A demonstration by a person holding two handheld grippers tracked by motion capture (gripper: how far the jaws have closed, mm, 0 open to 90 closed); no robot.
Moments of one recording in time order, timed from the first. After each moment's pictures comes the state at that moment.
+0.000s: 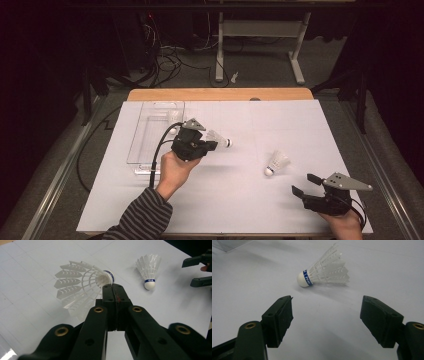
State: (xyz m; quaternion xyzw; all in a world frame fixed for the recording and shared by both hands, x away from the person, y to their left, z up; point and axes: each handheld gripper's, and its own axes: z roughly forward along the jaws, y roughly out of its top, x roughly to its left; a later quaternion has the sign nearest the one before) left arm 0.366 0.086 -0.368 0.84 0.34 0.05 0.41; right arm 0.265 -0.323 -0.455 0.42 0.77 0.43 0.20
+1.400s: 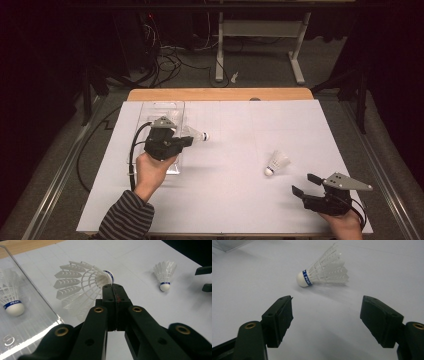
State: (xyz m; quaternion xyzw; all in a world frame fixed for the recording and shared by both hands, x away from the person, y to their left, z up) left arm 0.356 0.148 -0.357 0.81 0.39 0.09 0.43; right arm 0.265 -0.323 -0.455 0.42 0.77 0.43 0.21
